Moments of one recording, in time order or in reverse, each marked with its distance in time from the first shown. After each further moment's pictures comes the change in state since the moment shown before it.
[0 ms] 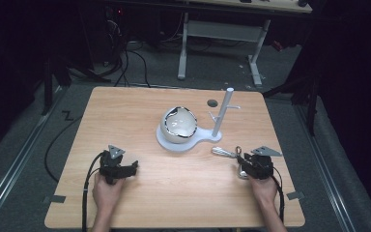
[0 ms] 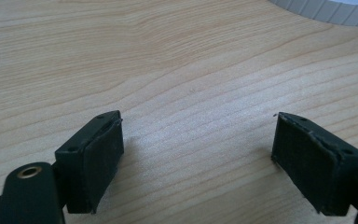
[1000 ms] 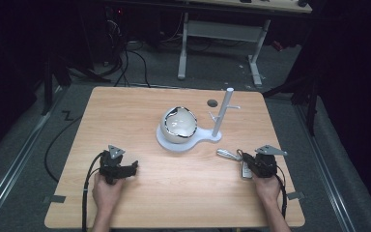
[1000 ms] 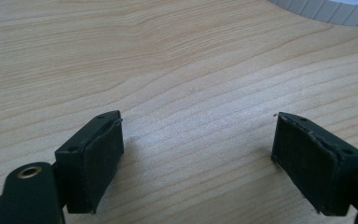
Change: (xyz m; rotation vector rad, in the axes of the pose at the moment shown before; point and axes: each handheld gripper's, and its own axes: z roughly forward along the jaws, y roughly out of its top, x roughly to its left) left arm 0.000 0.000 0.000 0.000 0.000 0.000; right arm -0.013 0.000 -0.005 -0.027 0.032 0.003
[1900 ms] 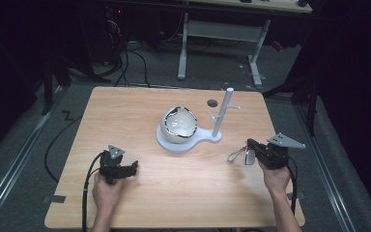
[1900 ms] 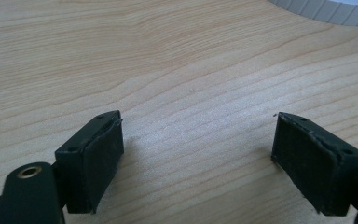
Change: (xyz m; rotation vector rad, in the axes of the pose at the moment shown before) left arm 0.000 0.000 0.000 0.000 0.000 0.000; right arm -0.003 0.046 -0.045 -0.195 0.071 -0.038
